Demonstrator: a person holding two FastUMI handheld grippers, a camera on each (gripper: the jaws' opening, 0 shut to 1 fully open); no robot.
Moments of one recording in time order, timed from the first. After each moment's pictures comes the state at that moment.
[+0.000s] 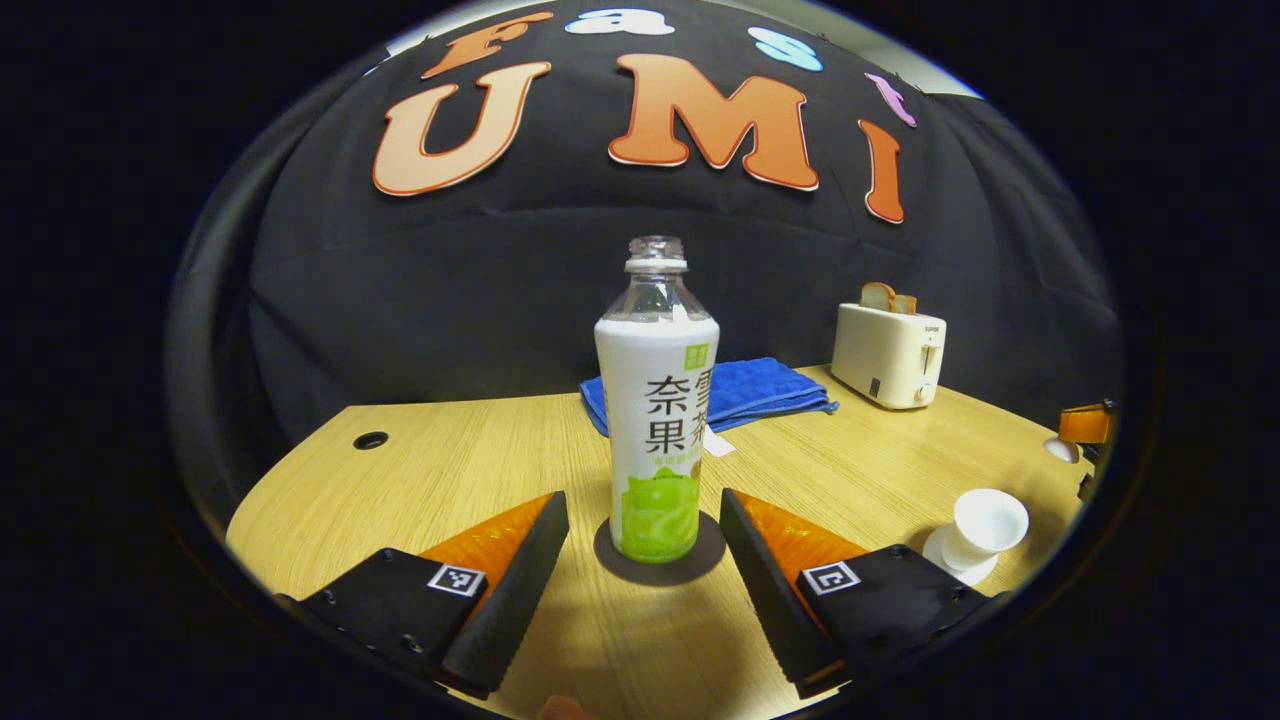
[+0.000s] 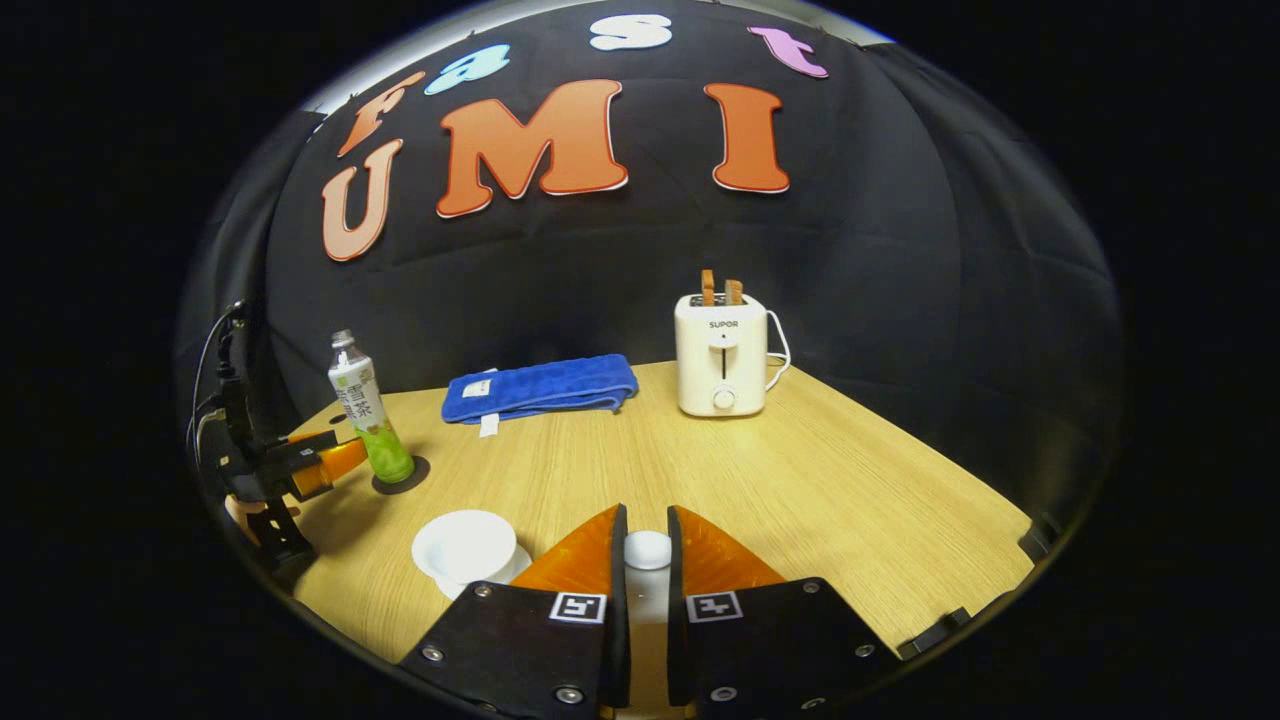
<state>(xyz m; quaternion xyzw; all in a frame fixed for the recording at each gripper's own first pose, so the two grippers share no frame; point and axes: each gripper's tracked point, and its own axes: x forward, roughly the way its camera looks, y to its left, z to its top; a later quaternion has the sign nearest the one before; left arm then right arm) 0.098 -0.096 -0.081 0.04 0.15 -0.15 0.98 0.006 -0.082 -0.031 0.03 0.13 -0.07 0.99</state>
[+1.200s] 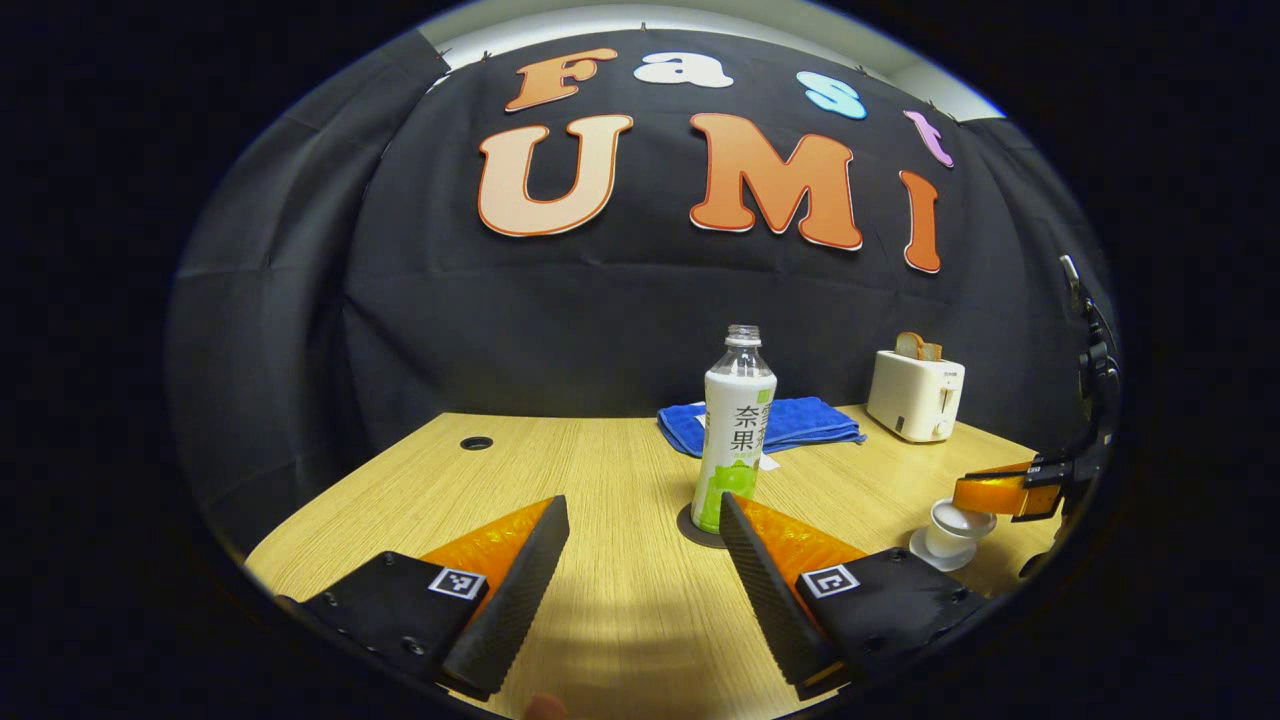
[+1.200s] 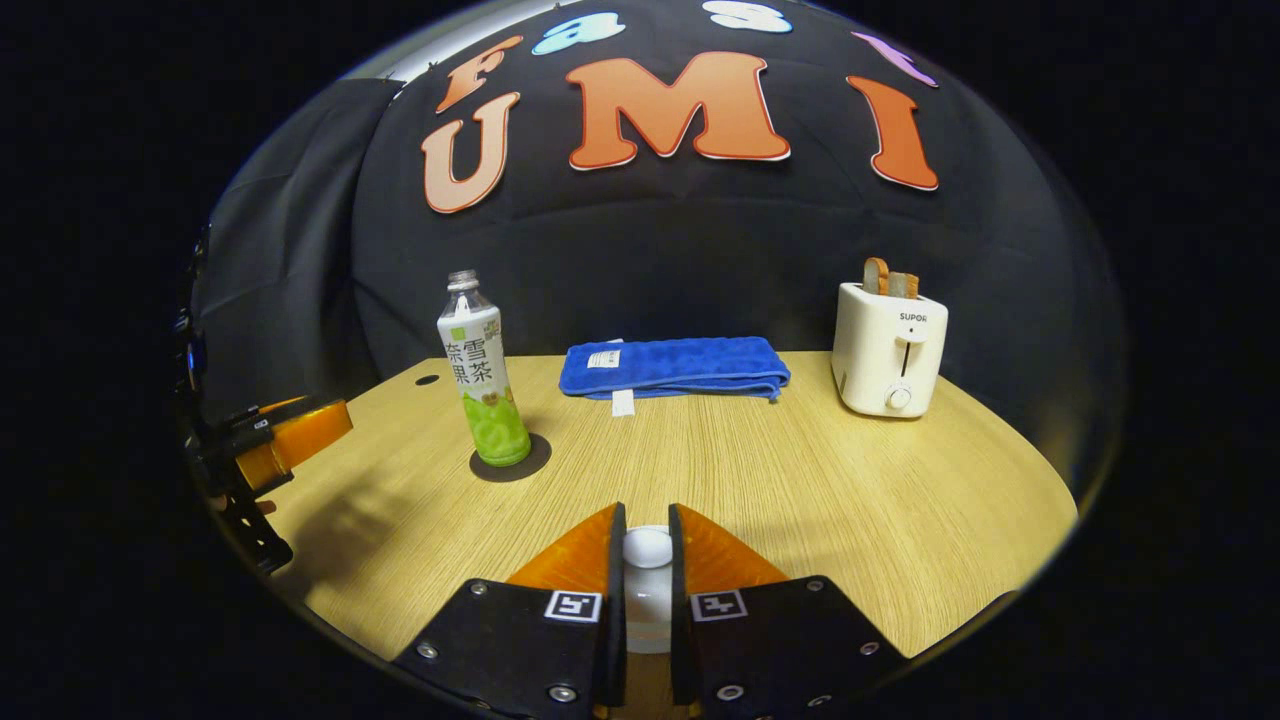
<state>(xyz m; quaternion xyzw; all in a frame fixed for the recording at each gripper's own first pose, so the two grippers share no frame) 0.041 -0.027 -0.034 0.02 0.11 -0.08 0.99 0.055 0.043 -0.067 0.00 0.16 0.06 0.99</state>
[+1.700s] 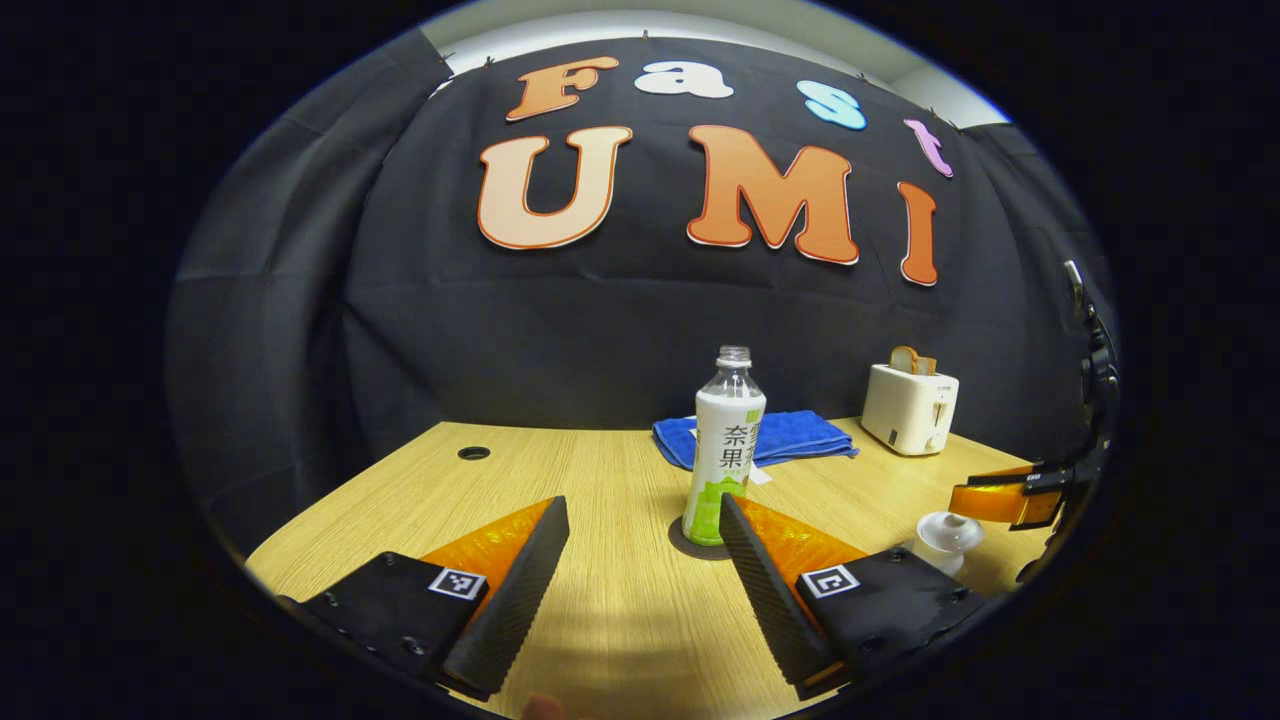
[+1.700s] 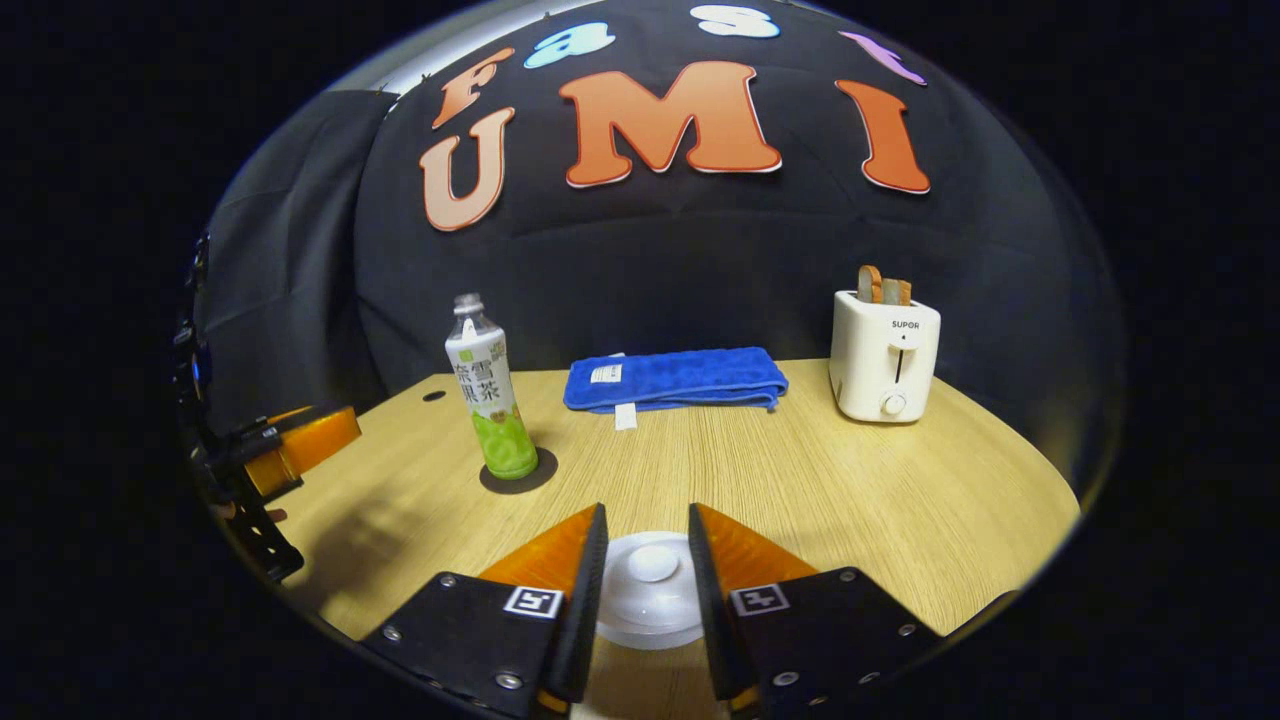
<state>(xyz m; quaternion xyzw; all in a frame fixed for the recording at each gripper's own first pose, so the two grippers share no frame) 0.039 -0.032 -0.014 0.02 0.09 -0.08 0.99 0.042 0.034 -0.032 0.03 0.12 0.06 0.99</state>
